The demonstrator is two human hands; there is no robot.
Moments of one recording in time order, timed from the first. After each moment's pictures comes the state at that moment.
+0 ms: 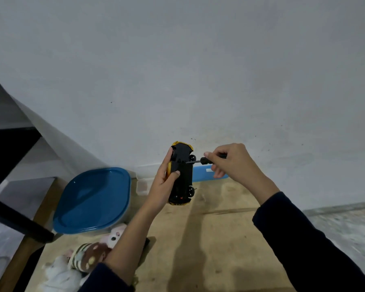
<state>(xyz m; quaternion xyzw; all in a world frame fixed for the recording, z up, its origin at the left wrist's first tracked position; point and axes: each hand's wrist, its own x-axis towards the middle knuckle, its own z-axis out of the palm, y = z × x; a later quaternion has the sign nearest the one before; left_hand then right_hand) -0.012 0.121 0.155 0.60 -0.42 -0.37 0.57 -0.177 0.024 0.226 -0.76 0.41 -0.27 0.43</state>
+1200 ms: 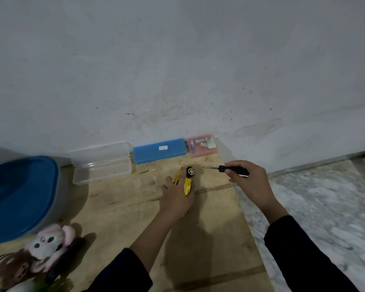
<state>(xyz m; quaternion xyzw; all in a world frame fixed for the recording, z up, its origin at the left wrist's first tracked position) -0.171 0.017 0.015 0.81 -0.51 -0.29 0.10 -0.357 -0.057 0.069 -0.64 0.51 -0.35 0.46</state>
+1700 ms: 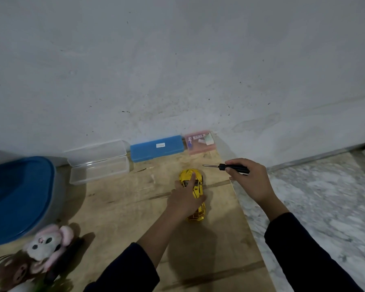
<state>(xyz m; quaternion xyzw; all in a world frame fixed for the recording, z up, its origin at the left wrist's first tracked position) -0.190 0.011 0.011 0.77 -0.53 -0.36 0.00 -0.364 -0.059 0.063 -0.62 0.52 -0.35 0.47</state>
